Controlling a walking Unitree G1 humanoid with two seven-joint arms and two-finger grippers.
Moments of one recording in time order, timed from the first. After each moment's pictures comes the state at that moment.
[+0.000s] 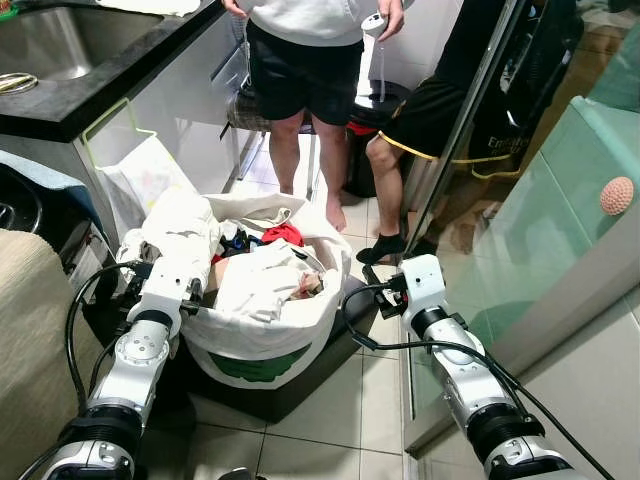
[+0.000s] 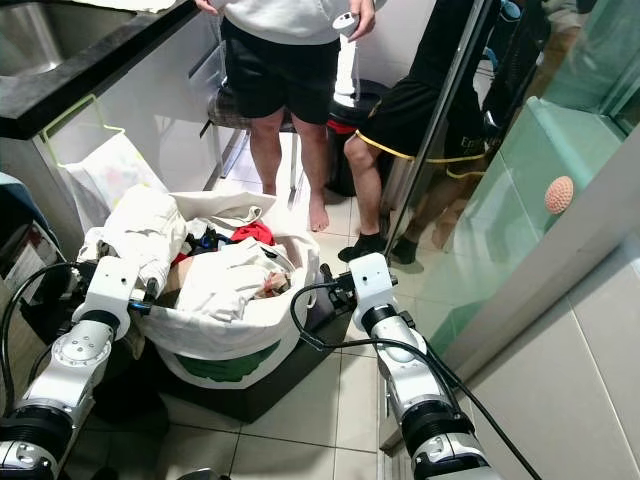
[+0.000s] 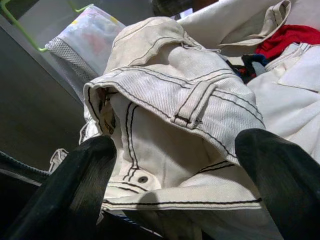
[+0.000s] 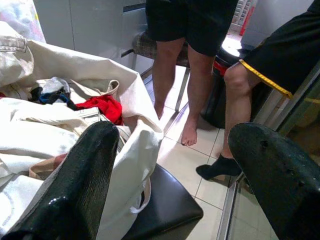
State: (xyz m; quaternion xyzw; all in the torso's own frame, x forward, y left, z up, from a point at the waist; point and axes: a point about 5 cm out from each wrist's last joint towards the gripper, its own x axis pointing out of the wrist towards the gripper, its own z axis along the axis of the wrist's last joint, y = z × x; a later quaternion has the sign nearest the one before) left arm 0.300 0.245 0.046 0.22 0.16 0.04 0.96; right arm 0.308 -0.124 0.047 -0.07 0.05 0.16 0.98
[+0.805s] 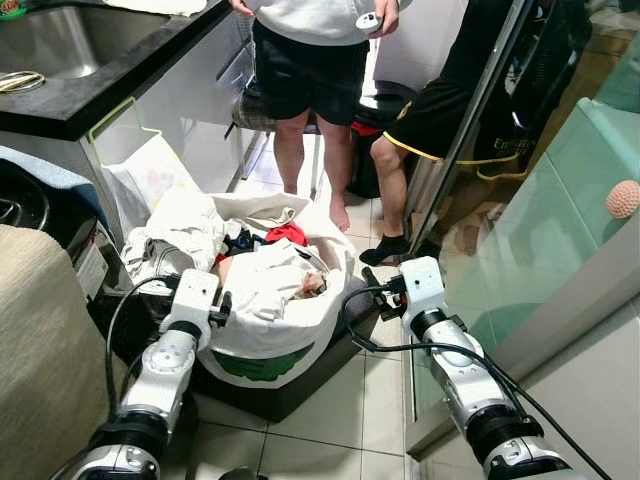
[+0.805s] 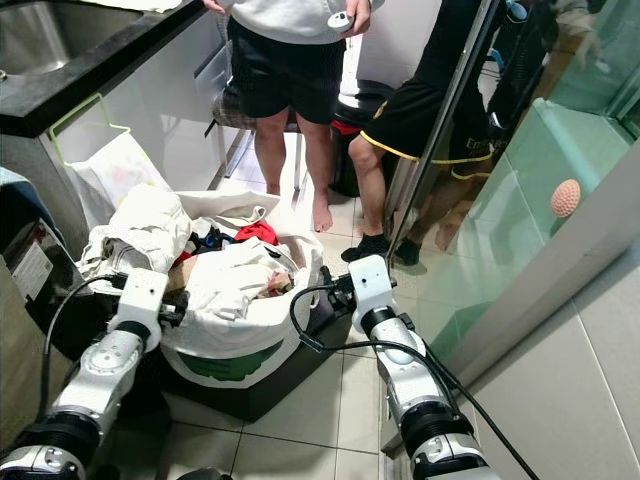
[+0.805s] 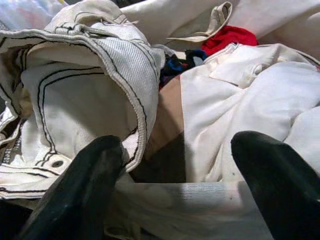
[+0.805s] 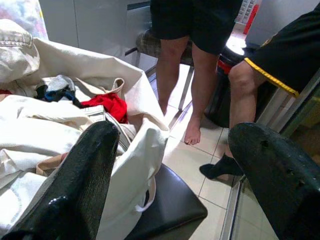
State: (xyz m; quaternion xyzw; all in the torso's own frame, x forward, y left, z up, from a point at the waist) left arm 0.296 0.210 0.026 0.15 0.18 -0.01 0.97; right arm 0.306 -0.123 0.044 -0.07 0.05 0.16 0.98
